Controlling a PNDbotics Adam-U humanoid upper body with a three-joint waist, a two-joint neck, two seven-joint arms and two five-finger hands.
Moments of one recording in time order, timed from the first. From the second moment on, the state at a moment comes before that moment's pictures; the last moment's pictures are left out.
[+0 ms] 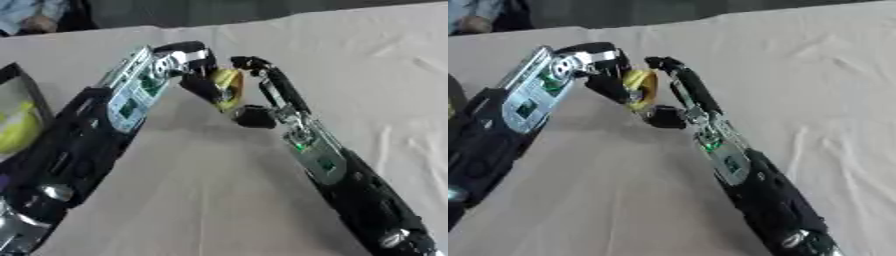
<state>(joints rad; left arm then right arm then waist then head) -1.03 0.16 -0.48 -1.23 -0.69 0.41 -0.64 -0.60 -0.17 0.33 -1.39 0.54 -0.02 -0.12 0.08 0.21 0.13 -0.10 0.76</state>
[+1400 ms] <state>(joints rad) -0.77 0.56 -0.15 -1.56 -0.34 0.64 -0.34 -0.57 -0.27 0.31 -1.50 0.48 0.04 -0.13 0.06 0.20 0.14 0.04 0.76</state>
